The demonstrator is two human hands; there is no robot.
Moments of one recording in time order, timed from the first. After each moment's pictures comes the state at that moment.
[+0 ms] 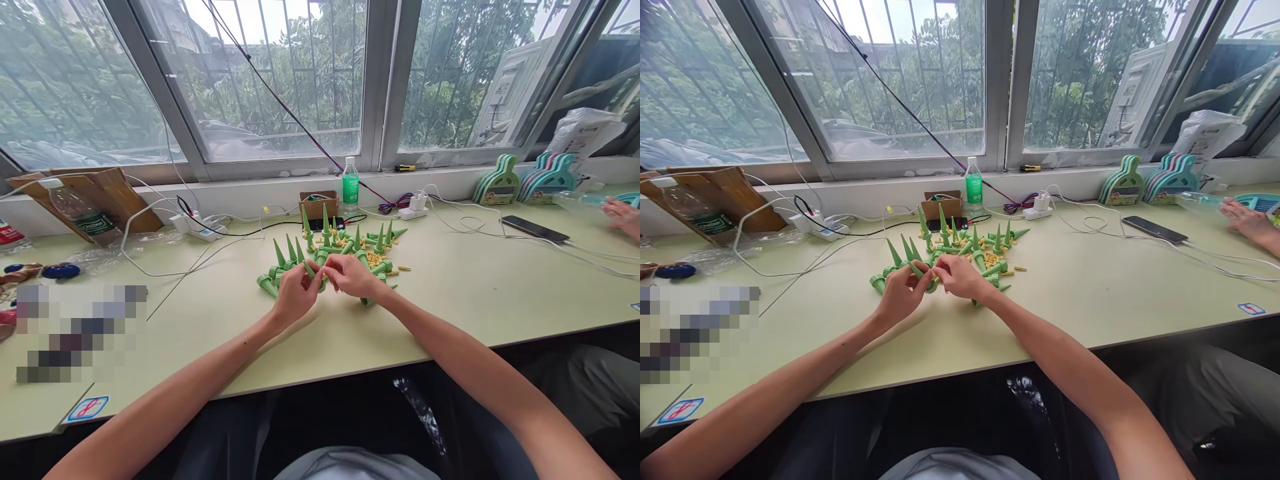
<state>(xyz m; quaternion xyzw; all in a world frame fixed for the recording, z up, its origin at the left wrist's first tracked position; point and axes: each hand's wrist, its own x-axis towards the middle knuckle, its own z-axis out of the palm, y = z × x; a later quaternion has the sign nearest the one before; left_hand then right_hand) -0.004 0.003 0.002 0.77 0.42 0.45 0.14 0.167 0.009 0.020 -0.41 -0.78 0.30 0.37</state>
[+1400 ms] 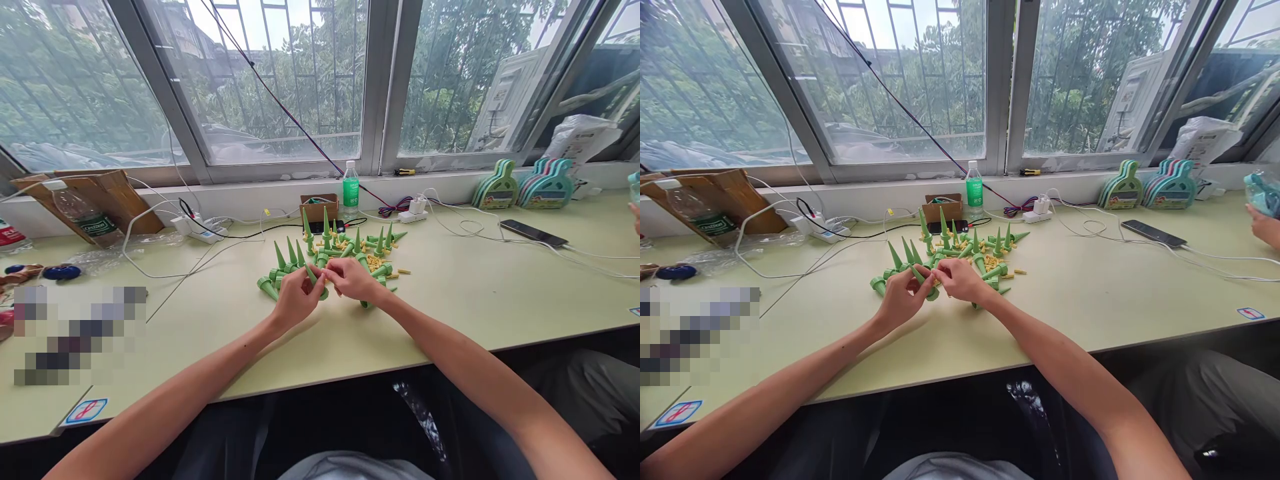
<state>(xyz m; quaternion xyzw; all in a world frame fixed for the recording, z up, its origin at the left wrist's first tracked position) -0.004 -0.001 0.002 0.78 0.42 0.44 0.14 0.166 0.011 0.017 -0.41 -0.78 0.29 0.37</state>
